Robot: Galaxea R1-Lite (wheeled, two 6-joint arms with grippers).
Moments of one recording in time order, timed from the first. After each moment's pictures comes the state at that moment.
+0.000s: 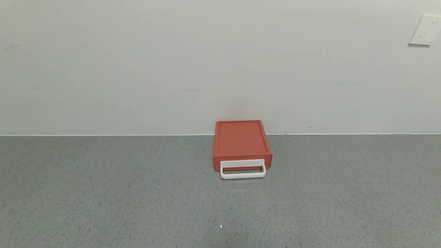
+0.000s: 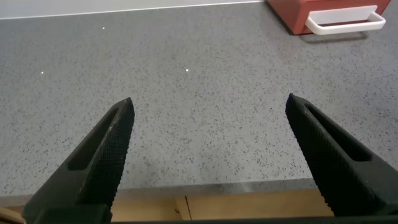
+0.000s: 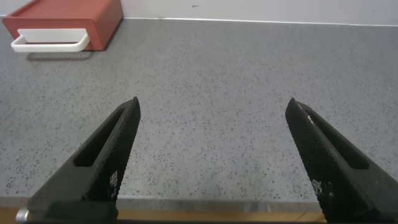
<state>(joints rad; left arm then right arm) 0.00 0.01 -0.03 0.08 0.00 0.02 0.00 0.00 0.00 0.00 -0.01 0.01</state>
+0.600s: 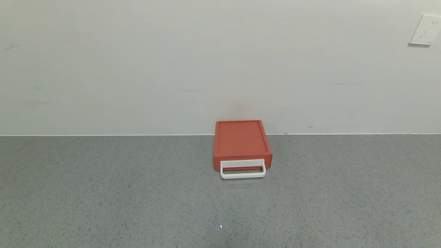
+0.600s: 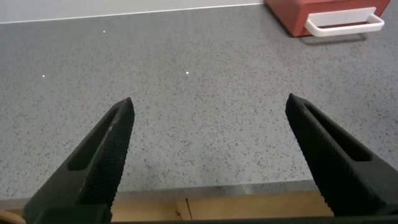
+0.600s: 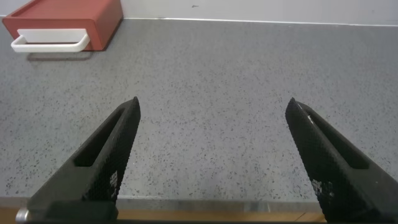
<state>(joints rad) 0.00 0.00 -0.03 0.07 -0.01 0.02 0.00 0.00 0.00 0.00 -0.01 0.01</state>
